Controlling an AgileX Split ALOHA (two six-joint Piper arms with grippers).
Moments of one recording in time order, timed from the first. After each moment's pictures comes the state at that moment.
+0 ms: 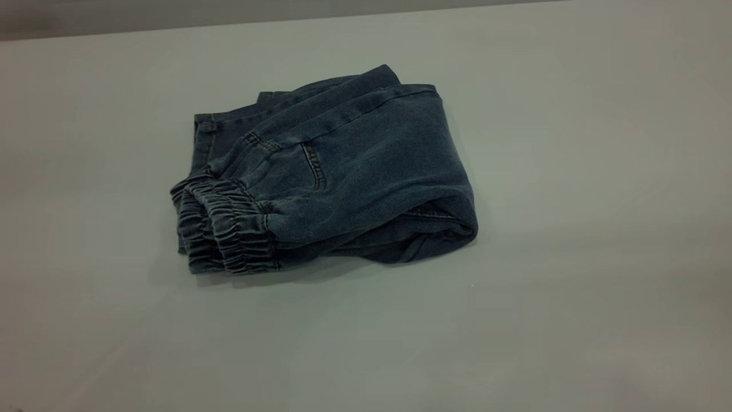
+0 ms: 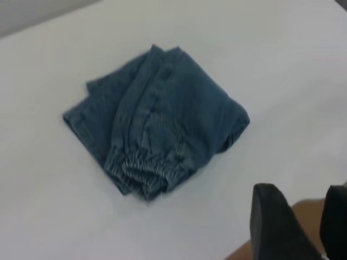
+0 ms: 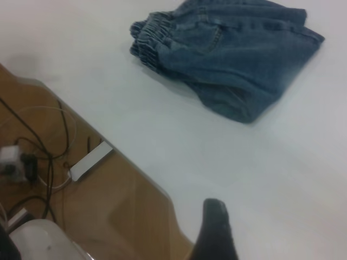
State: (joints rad) left arm -0.46 0.64 -1.09 -0.16 1.22 0.06; right arm 0.69 0.15 -0.50 0.04 1.06 0.03
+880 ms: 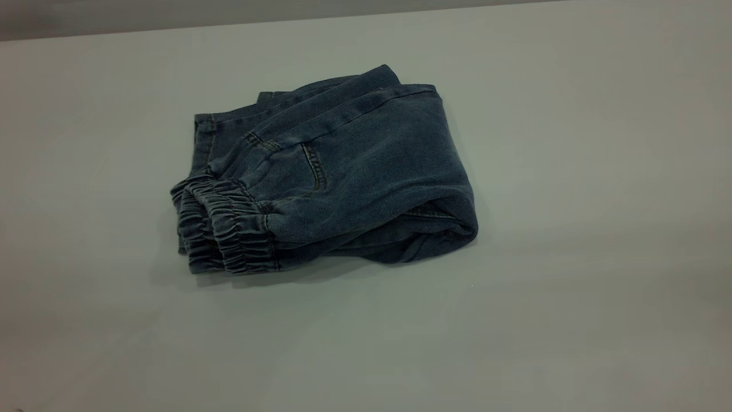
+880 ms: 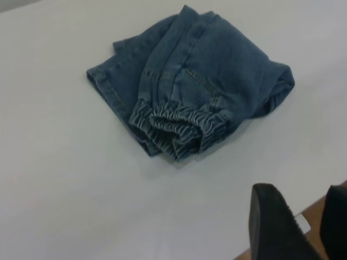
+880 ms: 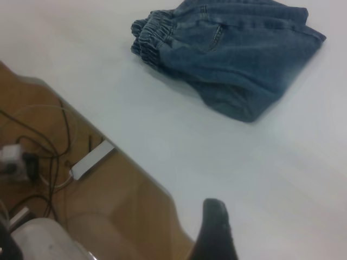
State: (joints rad) left arm -0.46 0.12 -0.54 -0.08 1.08 0.05; right arm 0.67 0.15 -0.51 0.05 1.06 0.03
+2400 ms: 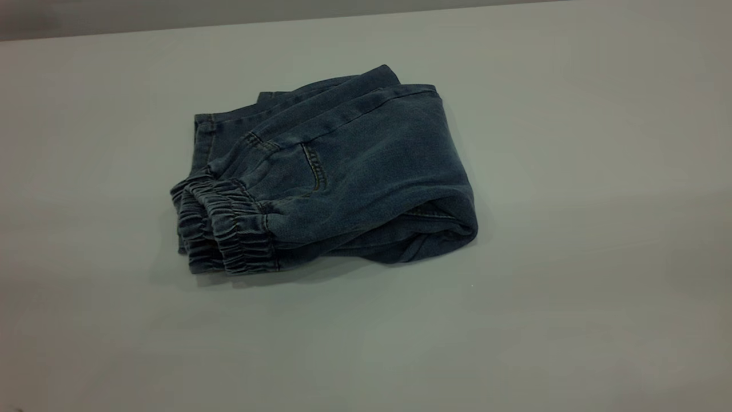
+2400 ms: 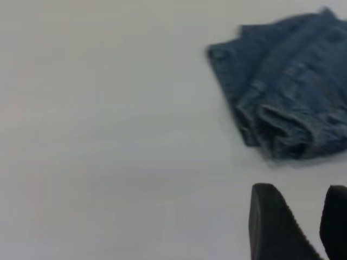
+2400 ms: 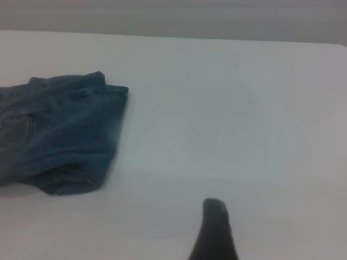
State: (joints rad) left arm -0.01 0.10 -0.51 -0.09 1.09 0.07; right arm 0.06 0.00 -0.51 0.05 1.06 0.03
